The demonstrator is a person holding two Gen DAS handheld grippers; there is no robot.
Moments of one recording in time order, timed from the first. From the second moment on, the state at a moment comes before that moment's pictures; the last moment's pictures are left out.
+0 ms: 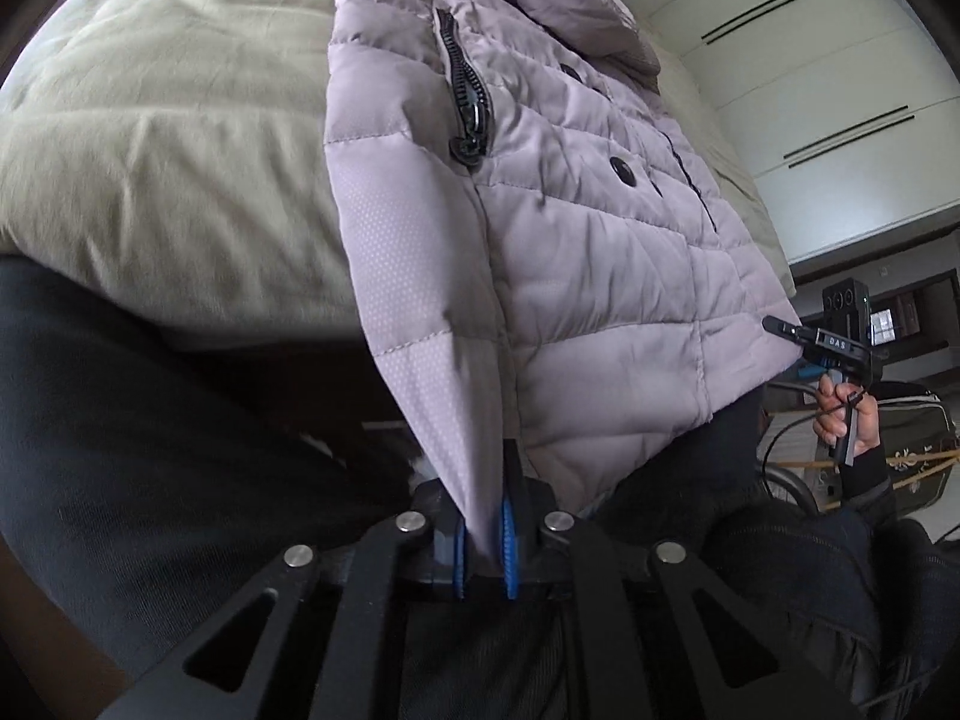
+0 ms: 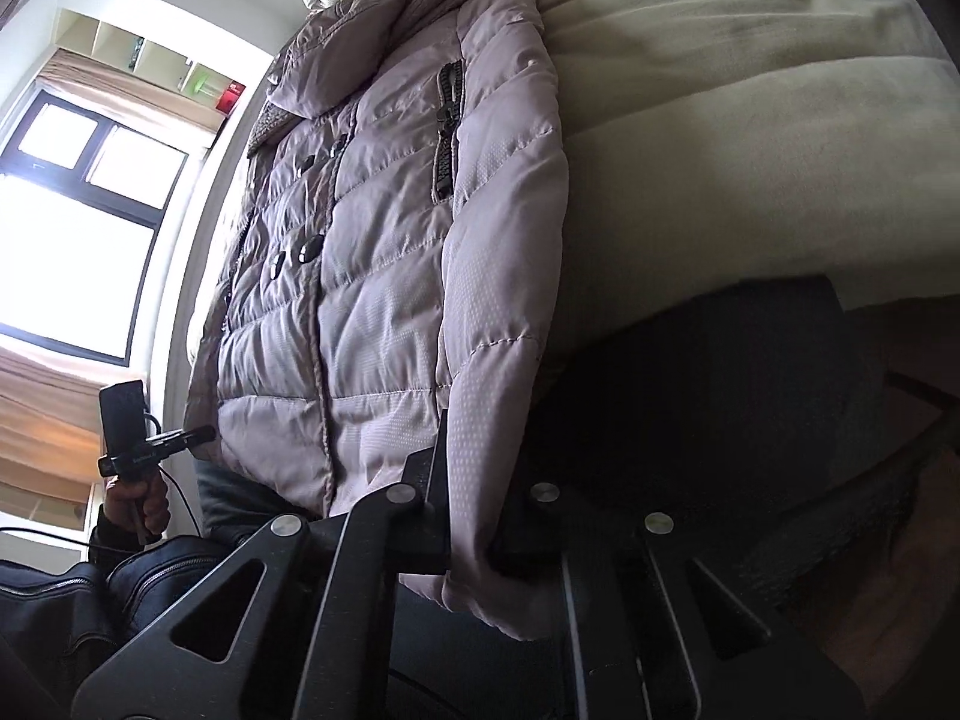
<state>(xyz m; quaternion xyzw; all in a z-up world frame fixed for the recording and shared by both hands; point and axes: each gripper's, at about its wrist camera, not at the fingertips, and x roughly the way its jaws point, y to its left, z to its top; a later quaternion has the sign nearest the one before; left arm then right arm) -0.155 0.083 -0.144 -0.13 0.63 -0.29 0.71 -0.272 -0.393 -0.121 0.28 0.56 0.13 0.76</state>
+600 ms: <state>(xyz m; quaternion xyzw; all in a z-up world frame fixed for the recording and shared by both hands) -0.015 0.135 -0.008 -0.49 0.33 -0.39 0.71 -0.123 -0.406 0.024 0.40 0.32 0.22 0.83</state>
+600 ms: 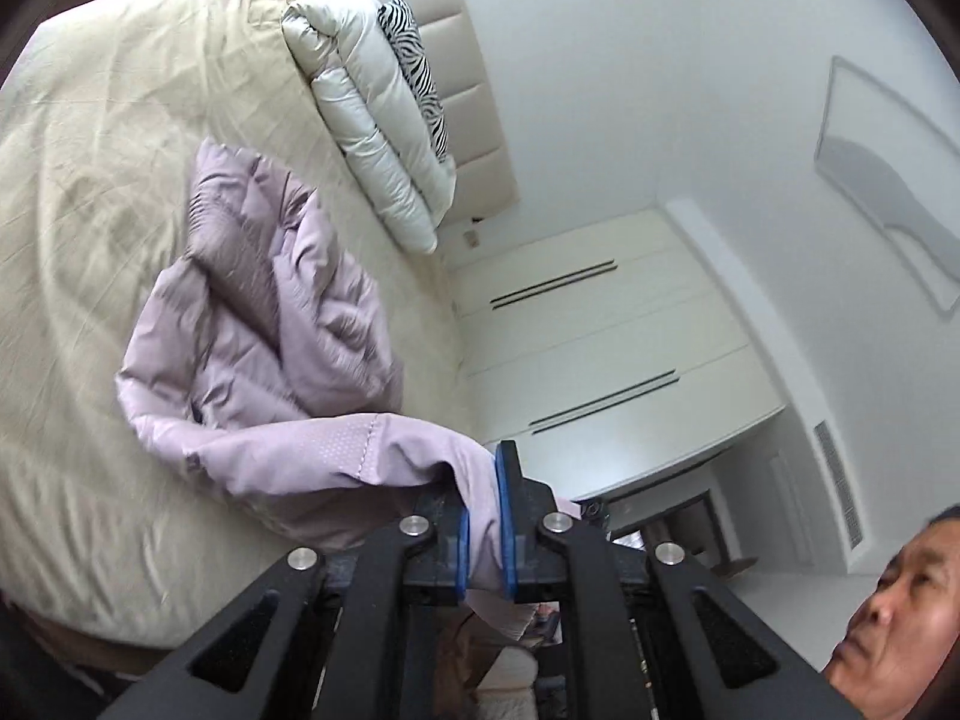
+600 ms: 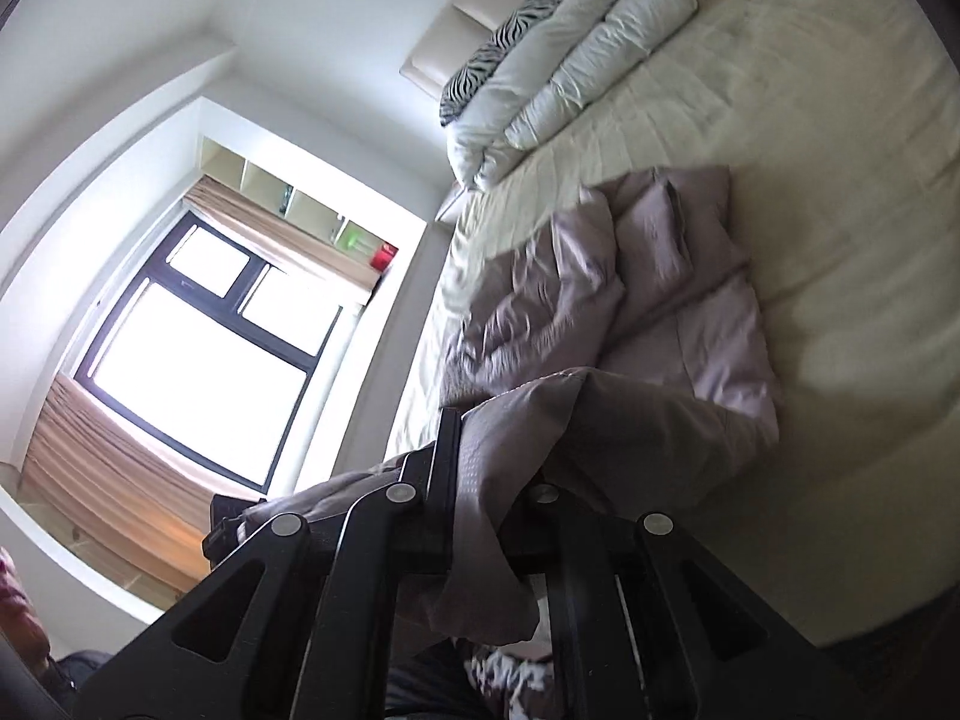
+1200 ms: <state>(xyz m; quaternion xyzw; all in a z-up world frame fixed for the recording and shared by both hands) 0.267 0.143 -0.067 -0.54 0.34 -0.25 0.73 0.206 -0.464 -0.045 0.45 0.33 0.08 0.82</state>
